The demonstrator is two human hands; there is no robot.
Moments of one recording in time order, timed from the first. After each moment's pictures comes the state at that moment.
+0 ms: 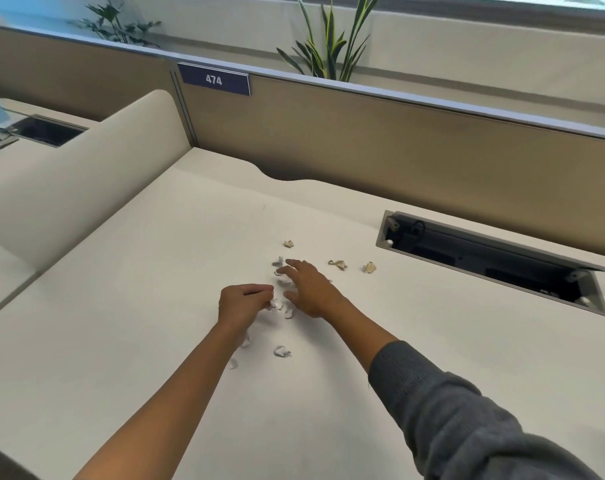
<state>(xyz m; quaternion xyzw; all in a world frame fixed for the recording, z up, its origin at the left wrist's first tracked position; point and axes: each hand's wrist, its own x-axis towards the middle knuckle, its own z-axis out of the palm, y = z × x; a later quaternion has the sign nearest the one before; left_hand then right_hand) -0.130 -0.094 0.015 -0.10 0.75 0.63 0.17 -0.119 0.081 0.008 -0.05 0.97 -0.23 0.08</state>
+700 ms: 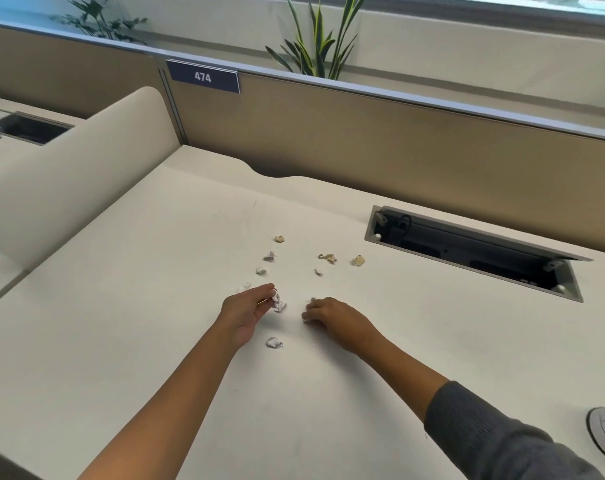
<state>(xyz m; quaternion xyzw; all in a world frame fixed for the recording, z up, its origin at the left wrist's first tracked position) -0.108 -0.078 0.024 -0.19 0.53 0.77 0.28 -0.028 0.125 -0.008 -0.12 0.97 -0.20 0.07</state>
